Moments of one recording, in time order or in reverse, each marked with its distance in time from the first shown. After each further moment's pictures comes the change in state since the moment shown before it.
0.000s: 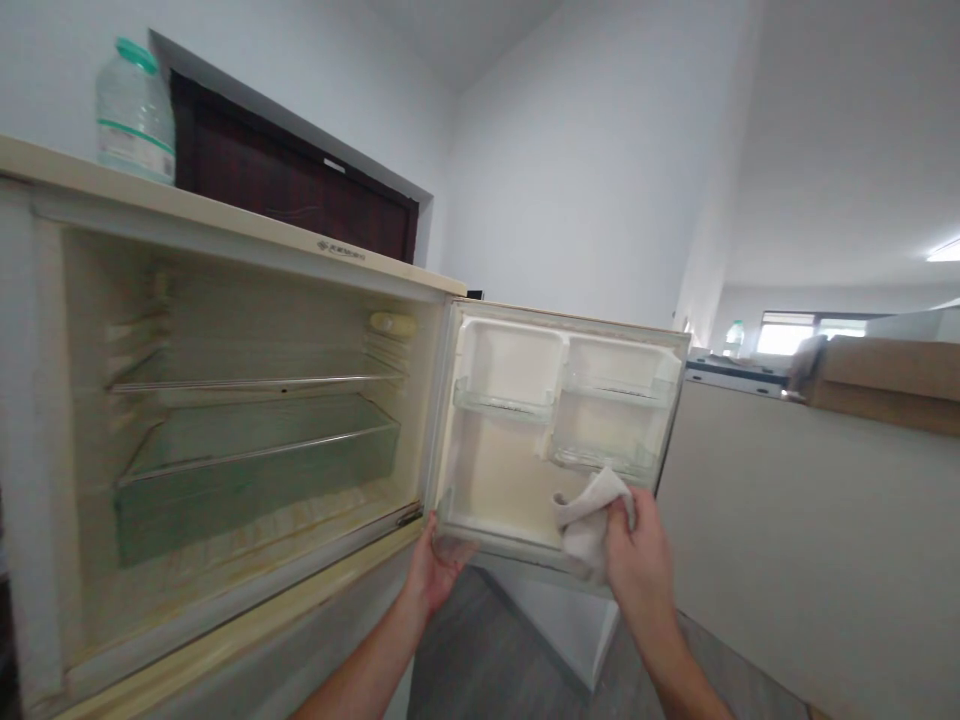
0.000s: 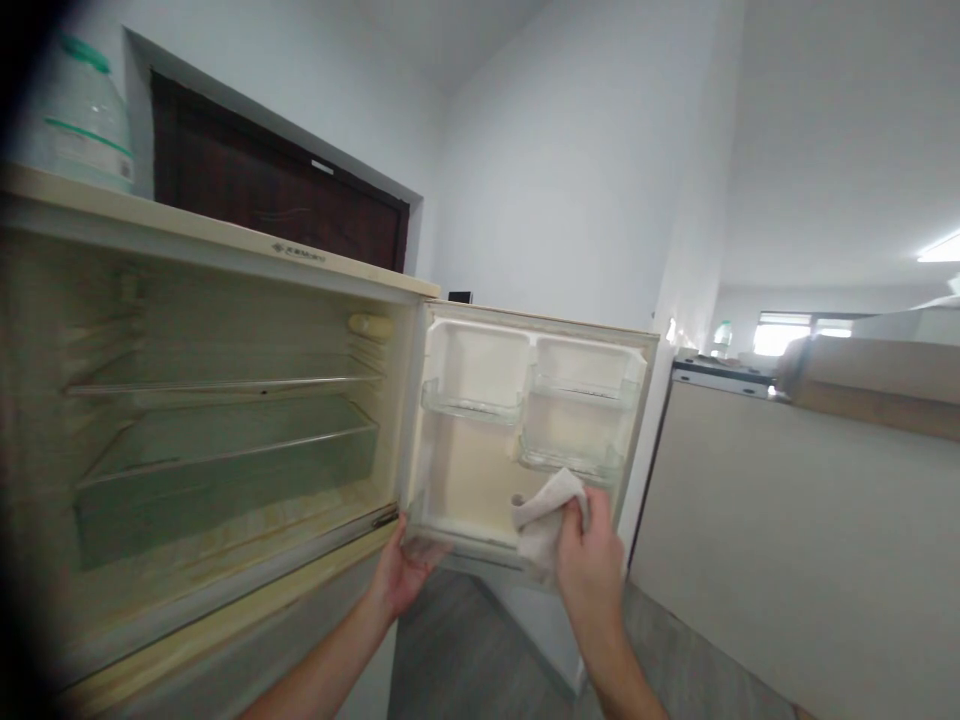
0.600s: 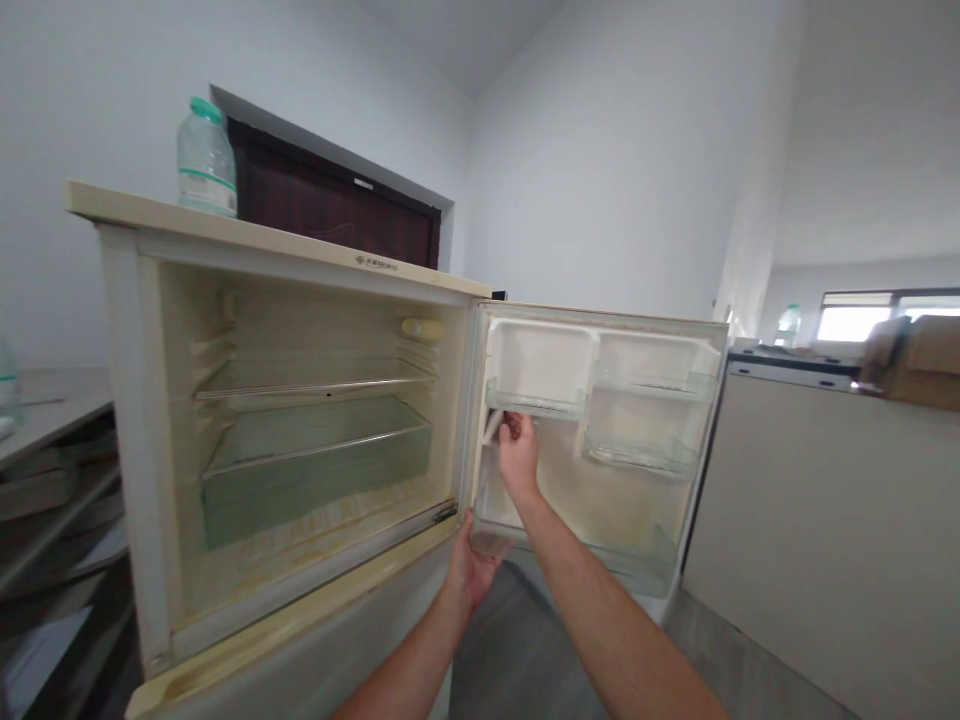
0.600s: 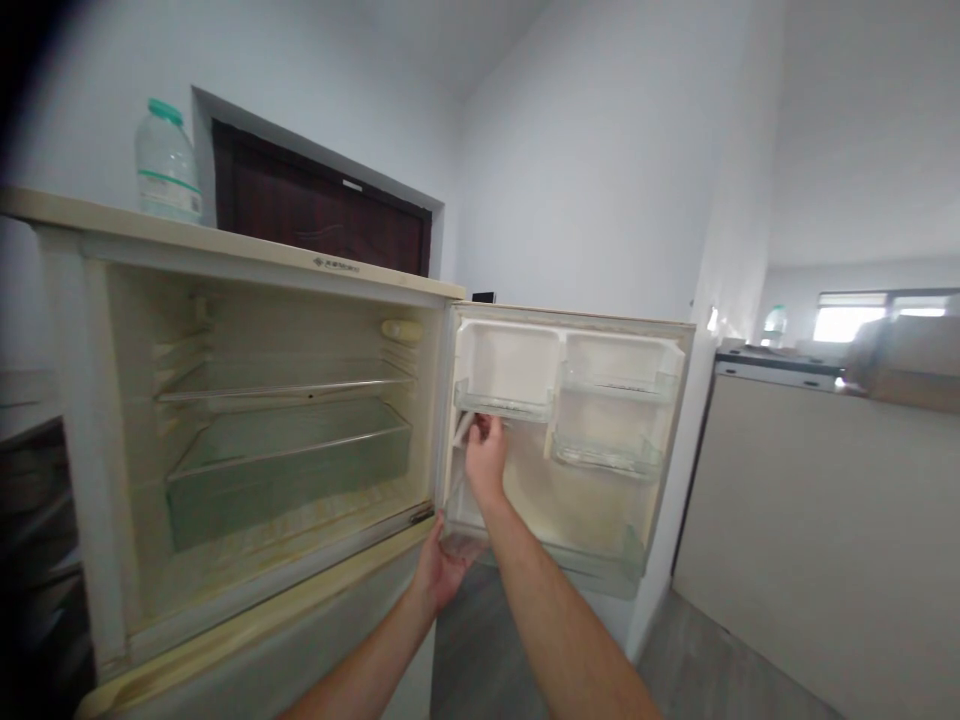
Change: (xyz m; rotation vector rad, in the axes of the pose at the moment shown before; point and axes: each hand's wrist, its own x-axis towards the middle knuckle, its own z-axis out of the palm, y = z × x) left_hand 0.004 -0.008 0.003 -0.037 -0.040 0.033; right_hand 0.032 -0.075 0.274 0.570 -0.208 -0.157
